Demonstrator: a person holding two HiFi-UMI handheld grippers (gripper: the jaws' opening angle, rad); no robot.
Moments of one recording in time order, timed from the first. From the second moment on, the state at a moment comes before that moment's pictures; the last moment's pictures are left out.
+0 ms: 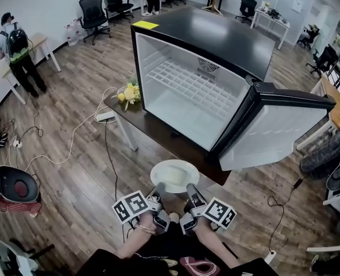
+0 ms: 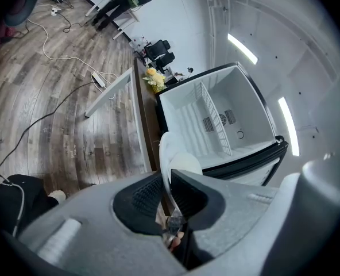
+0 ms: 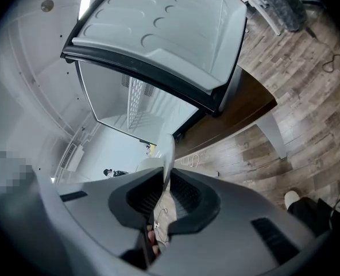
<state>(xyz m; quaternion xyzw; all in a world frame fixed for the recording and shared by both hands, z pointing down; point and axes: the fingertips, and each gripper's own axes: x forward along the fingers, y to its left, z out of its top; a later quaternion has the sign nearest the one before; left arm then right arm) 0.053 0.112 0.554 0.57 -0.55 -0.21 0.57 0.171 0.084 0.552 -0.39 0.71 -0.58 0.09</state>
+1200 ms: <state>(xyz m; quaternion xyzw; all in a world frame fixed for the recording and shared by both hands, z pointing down) -0.022 -0.005 0.553 0.61 -0.52 -0.16 0.58 0.098 -0.017 0.550 -0.44 0.69 -0.56 0.11</state>
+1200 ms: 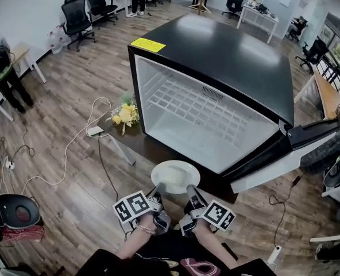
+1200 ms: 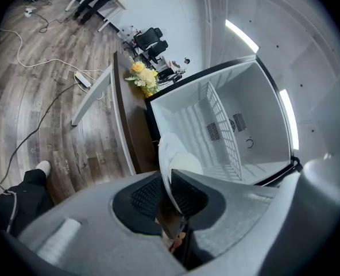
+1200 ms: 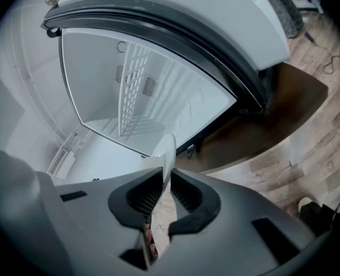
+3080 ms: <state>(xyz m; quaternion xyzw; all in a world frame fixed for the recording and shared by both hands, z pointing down) -0.063 -0.156 0.567 0.66 -0.46 -0.08 0.59 0.058 -0.140 0.567 -0.53 0.62 -0.55 0.17</state>
